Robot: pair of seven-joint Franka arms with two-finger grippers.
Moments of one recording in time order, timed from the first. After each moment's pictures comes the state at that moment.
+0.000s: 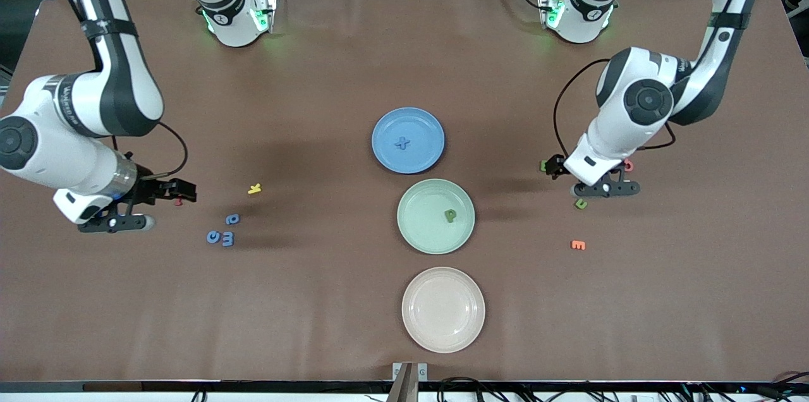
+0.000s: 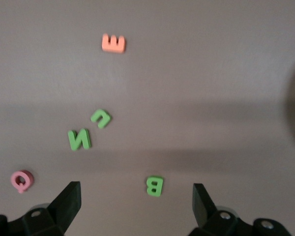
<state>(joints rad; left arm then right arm) 0.06 0.20 -0.36 -2.14 0.15 2.31 -0.39 -0.03 0.31 0.03 -1.79 0.03 2.06 -0.05</state>
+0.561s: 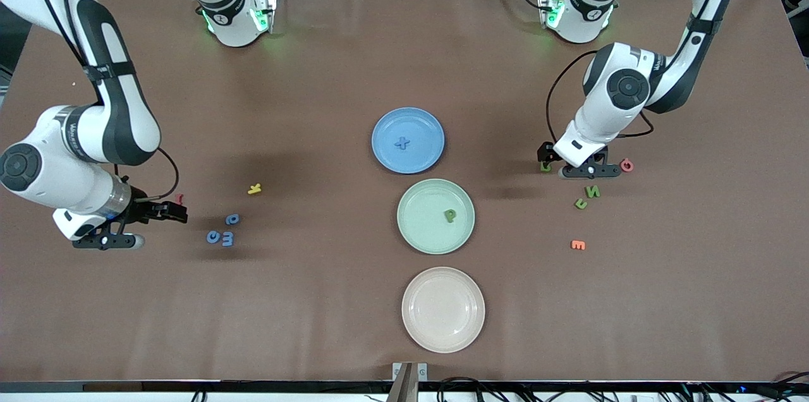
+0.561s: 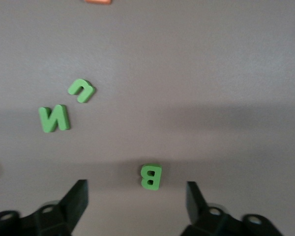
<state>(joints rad) 0.06 0.19 -0.36 -2.34 0.14 2.54 -0.40 -0.08 0.43 0.03 -1.80 0.03 2.24 -0.07</state>
